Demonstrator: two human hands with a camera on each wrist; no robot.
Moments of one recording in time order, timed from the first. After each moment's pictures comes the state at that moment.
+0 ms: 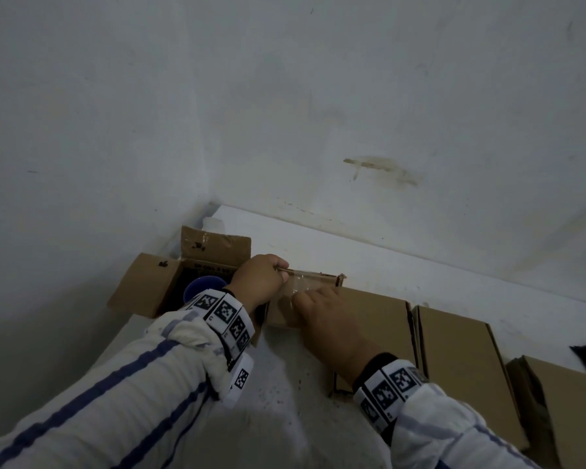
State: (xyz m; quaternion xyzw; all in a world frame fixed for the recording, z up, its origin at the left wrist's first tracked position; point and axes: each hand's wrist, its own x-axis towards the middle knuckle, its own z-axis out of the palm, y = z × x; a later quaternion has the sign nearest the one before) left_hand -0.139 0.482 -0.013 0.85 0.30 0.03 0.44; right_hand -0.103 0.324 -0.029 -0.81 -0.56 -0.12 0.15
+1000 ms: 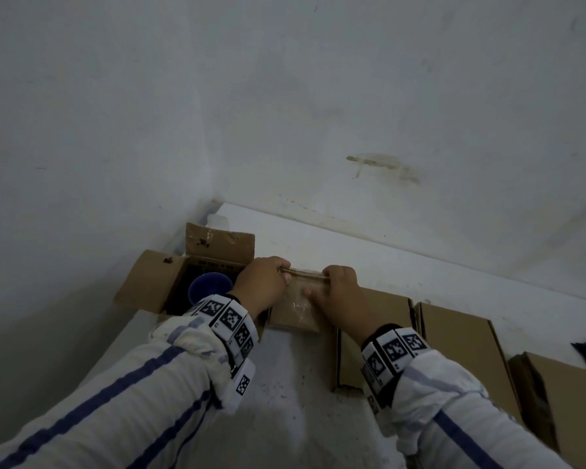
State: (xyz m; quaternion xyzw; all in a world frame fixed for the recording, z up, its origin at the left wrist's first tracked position) left_hand -0.151 0.479 -0.016 0.87 0.28 0.03 0.41; right_hand -0.076 0.338 -0.017 -0.92 -0.27 0.15 0.25
